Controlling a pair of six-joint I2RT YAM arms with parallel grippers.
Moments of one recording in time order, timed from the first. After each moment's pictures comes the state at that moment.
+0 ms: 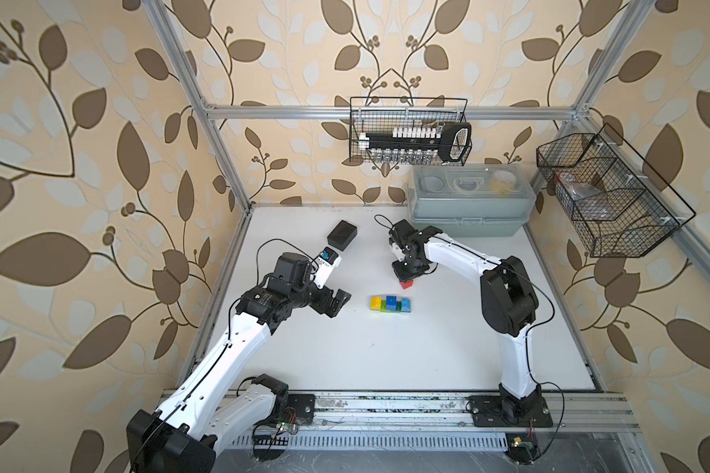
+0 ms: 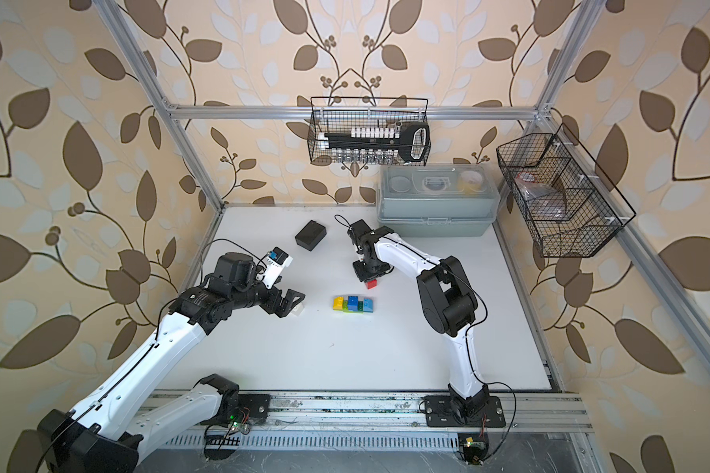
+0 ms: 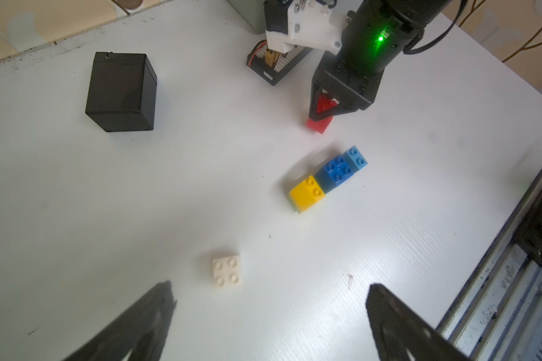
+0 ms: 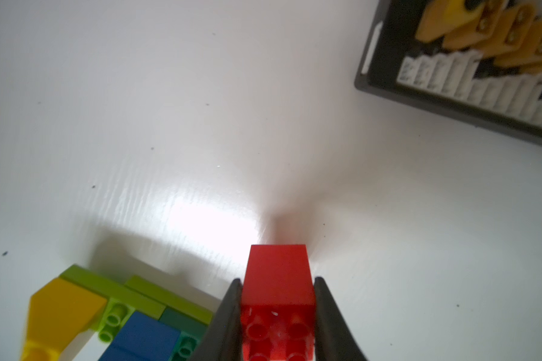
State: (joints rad) left arm -0.40 0.98 0.88 -0.67 0.29 0.13; right arm 0.57 2.08 1.70 -0.96 0.06 0.11
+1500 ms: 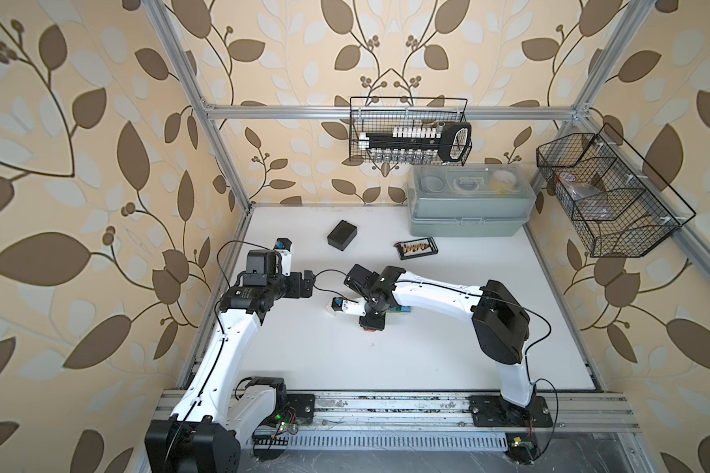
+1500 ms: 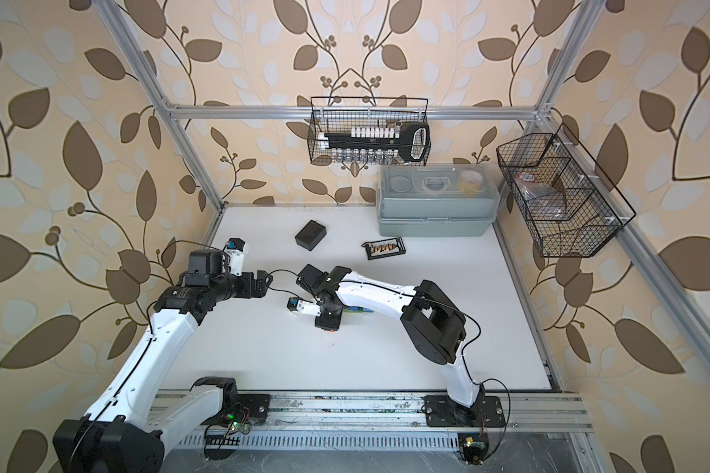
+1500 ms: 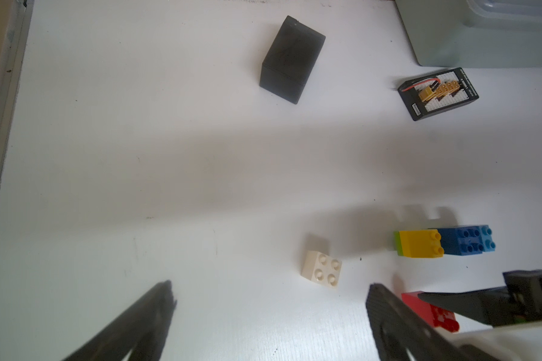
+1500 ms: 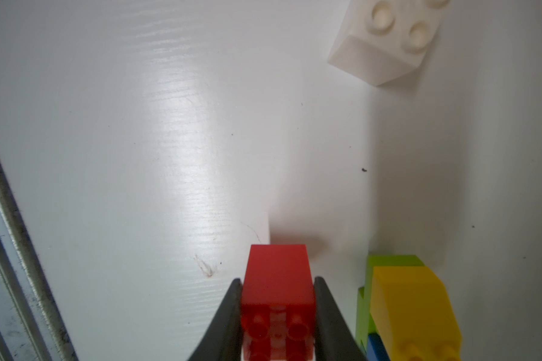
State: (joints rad) left arm -0.08 1.00 0.86 -0.66 0.19 -0.04; right arm 0.96 2.03 1.58 -0.89 -0.06 -0.43
